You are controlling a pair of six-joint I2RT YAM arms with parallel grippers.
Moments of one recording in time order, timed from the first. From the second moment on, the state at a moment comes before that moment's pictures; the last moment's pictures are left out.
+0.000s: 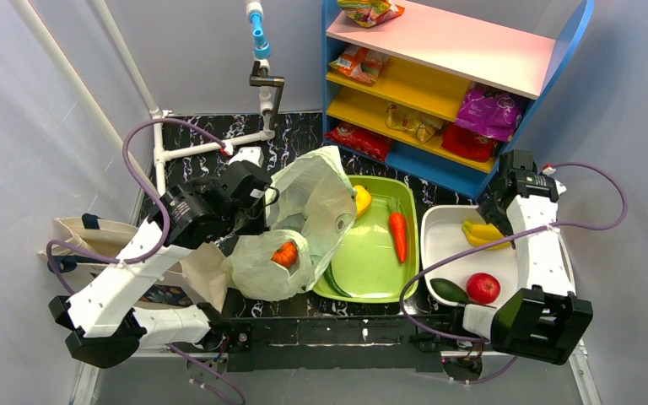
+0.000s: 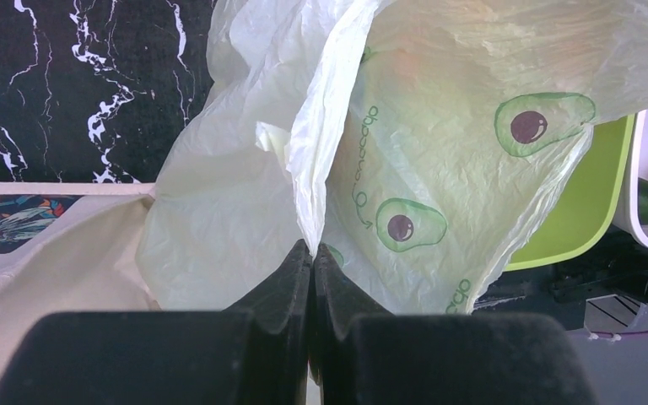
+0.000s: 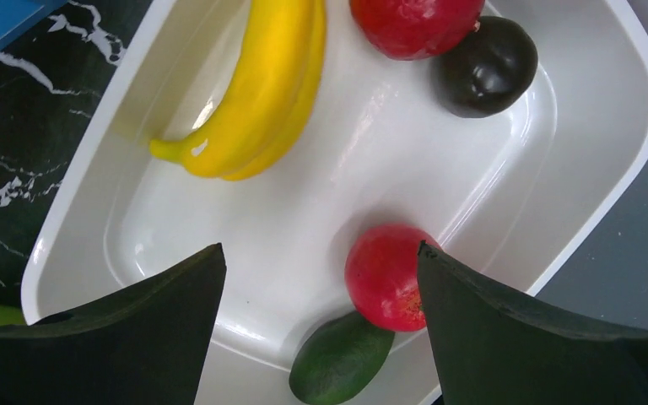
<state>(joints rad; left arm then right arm) -0.87 1.15 1.54 -1.36 -0.38 -0.70 -0.15 1.20 1.13 -1.17 0.44 0.71</state>
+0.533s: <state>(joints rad) -0.87 1.18 1.61 -1.38 -0.32 -0.62 -0.31 1.36 1.02 -0.95 0.43 0.76</state>
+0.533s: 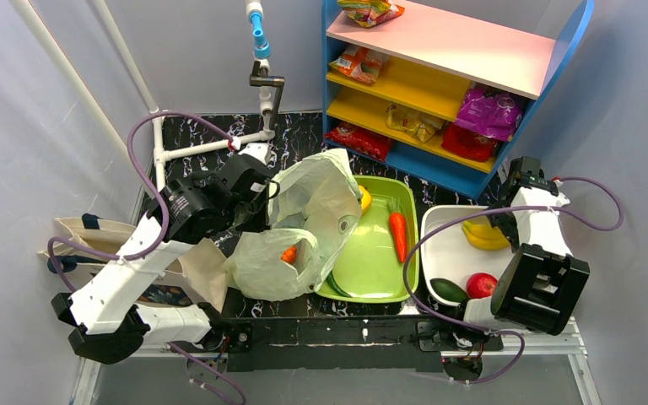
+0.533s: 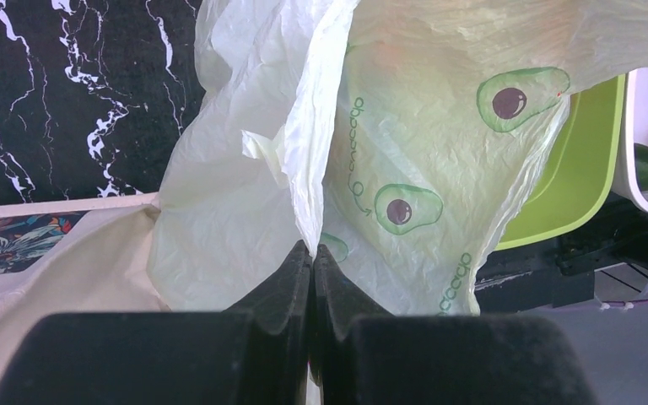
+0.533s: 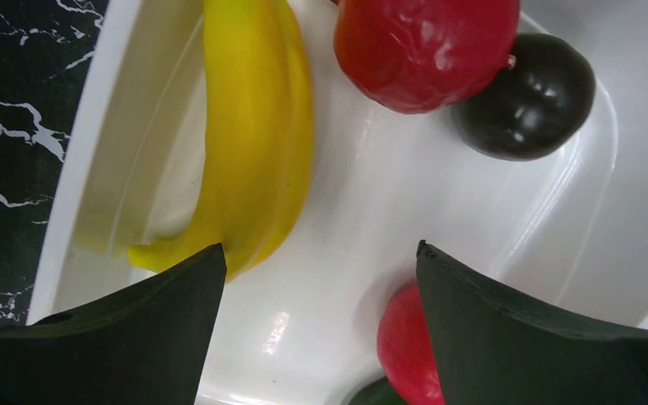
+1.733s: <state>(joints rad) -0.85 1.18 1.60 -1.36 -0.28 -0.58 -0.34 1.32 0.95 -0.82 0.22 0.72</state>
